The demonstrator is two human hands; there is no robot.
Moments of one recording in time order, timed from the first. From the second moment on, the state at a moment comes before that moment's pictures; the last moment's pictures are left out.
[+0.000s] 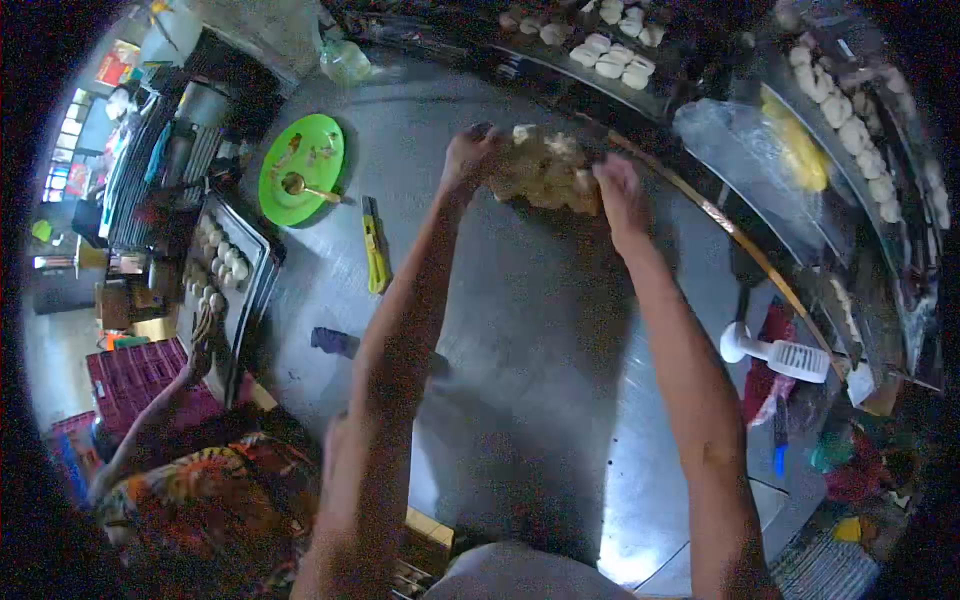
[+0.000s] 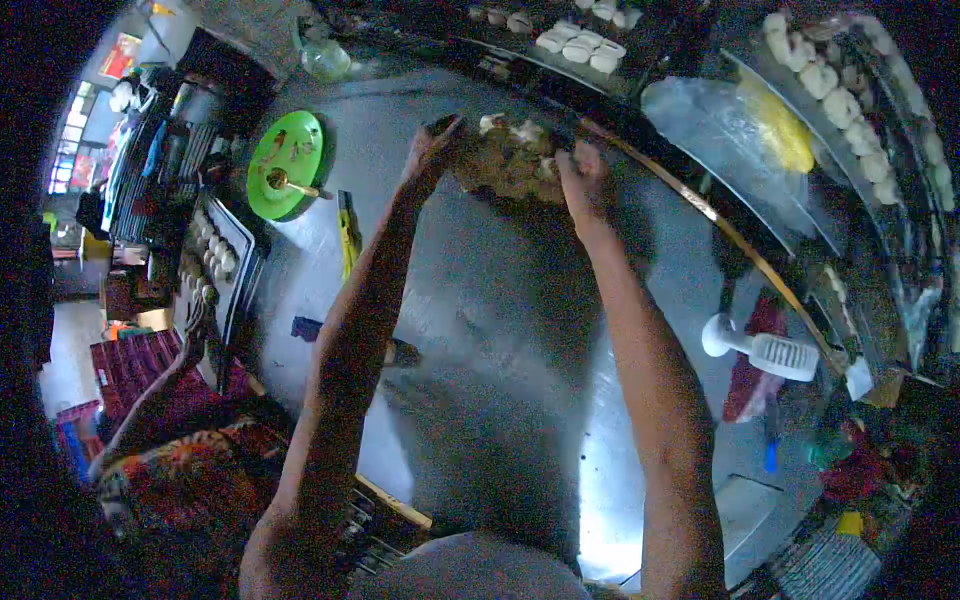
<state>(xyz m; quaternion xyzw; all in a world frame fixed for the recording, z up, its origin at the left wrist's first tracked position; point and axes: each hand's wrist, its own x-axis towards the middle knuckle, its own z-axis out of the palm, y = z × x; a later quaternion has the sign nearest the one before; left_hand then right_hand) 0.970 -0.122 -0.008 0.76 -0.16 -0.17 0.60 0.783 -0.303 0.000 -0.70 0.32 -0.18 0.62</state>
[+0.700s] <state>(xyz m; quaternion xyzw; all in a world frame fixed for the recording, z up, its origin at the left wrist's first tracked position) 0.831 -0.049 0.046 0.64 -0.24 -0.40 0.61 0.690 -0.249 -0.052 -0.69 0.02 -0.10 0.71</state>
